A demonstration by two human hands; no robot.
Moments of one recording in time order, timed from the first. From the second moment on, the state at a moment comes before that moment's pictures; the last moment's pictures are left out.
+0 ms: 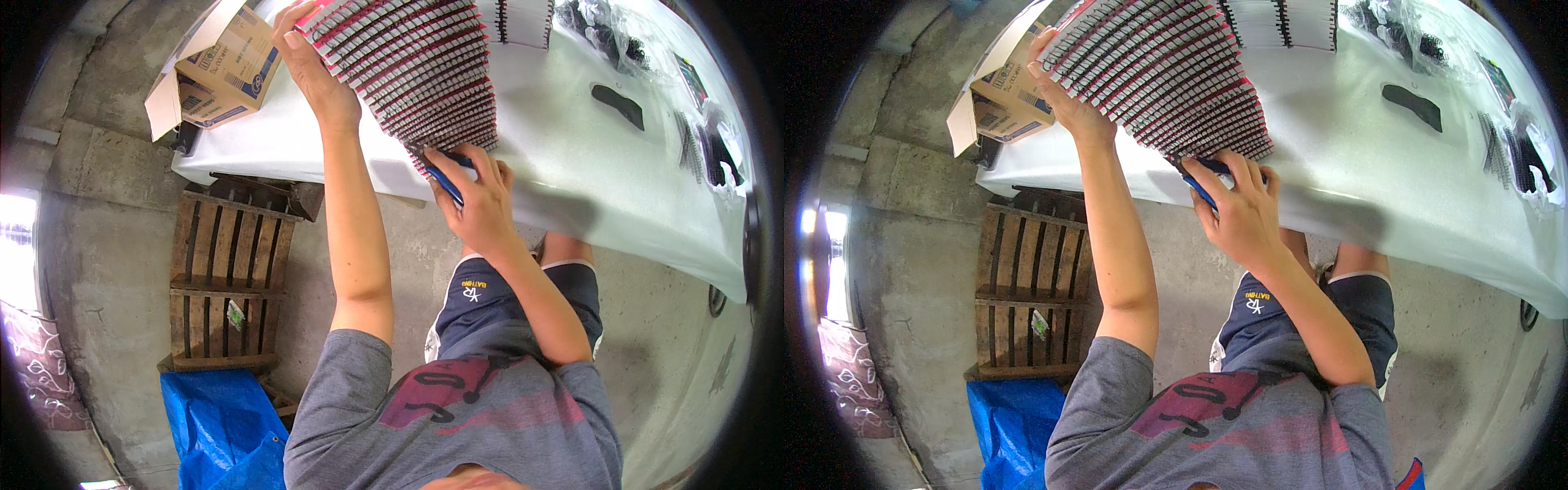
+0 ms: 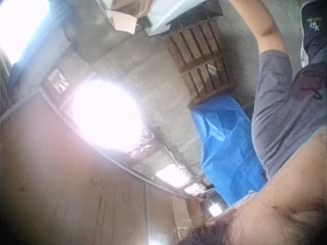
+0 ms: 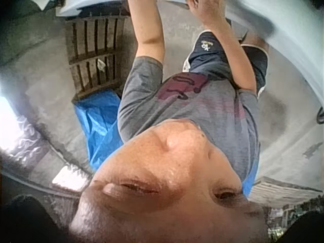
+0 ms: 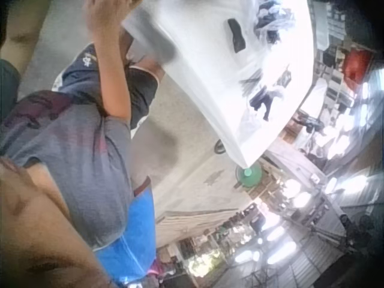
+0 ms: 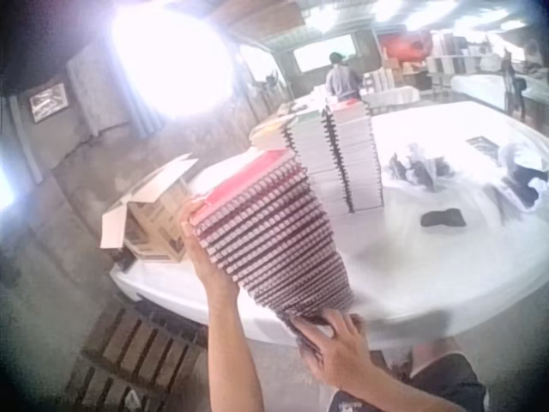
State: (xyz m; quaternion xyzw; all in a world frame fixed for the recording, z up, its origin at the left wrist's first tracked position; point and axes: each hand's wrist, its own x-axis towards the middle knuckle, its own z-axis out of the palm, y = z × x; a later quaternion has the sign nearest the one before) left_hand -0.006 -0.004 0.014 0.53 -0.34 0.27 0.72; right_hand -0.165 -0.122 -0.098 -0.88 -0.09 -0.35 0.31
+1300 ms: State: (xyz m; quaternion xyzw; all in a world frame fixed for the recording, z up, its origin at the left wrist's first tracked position) left_hand -0.007 -0.006 0.015 0.54 -0.34 0.29 0.72; right_hand -0.161 -0.122 -0.104 -0.89 -0.09 -0.37 0.26
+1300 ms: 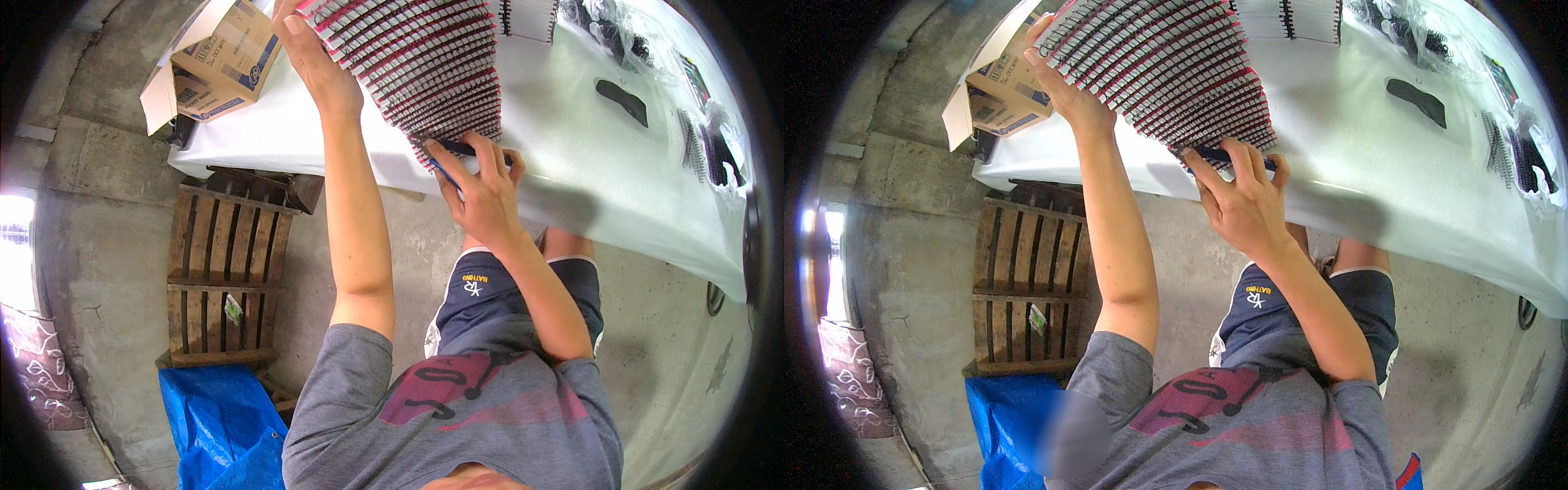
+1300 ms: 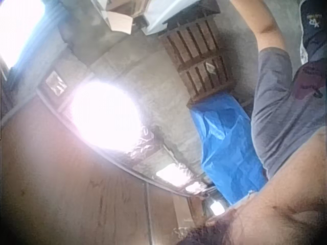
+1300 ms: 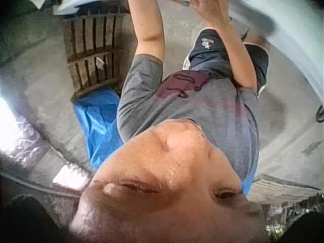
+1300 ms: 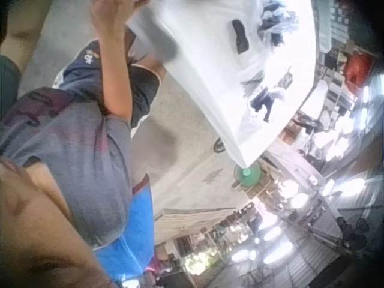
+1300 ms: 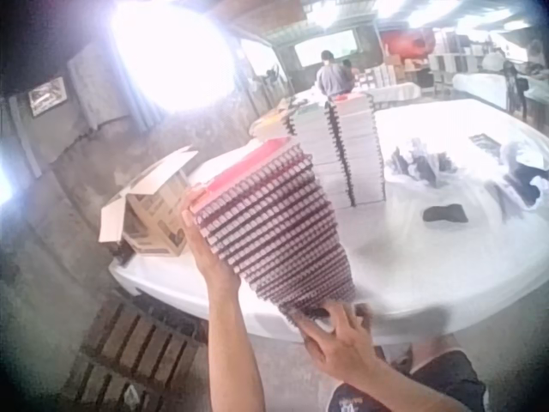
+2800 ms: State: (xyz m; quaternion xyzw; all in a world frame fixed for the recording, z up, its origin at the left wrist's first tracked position) left_hand -0.007 -0.007 0.016 0.49 -0.35 0.24 0.77; right_hand -0.164 -0.107 -0.126 -0.85 -0.07 -0.22 0.47
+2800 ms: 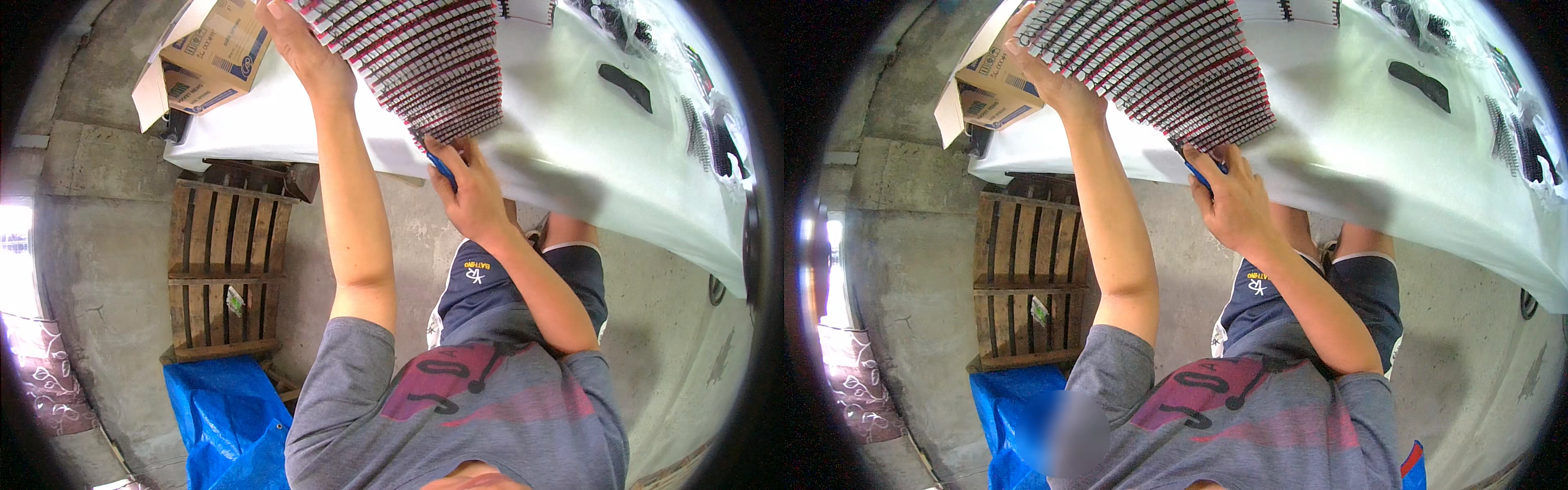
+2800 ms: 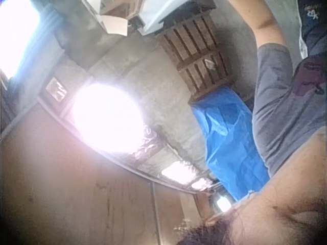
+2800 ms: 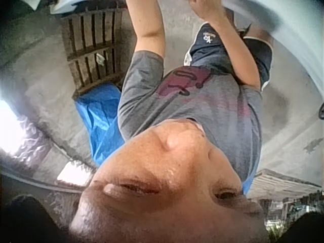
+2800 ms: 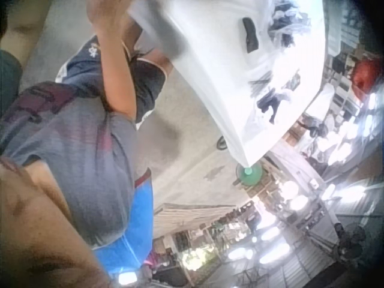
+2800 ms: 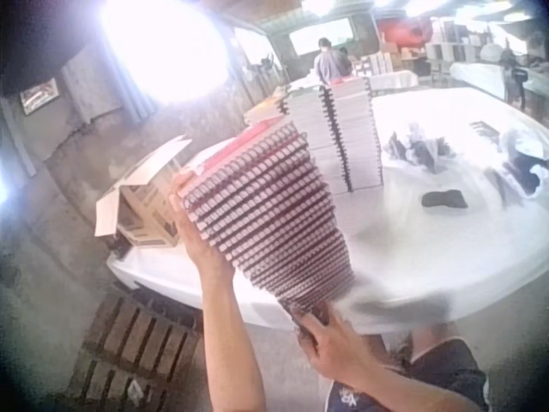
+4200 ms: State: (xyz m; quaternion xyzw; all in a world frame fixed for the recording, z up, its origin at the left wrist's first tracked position) left_hand -0.005 -0.004 0.014 0.54 -0.36 0.28 0.71; right_hand -0.171 -0.116 -0.129 -0.92 -0.07 -0.26 0.29
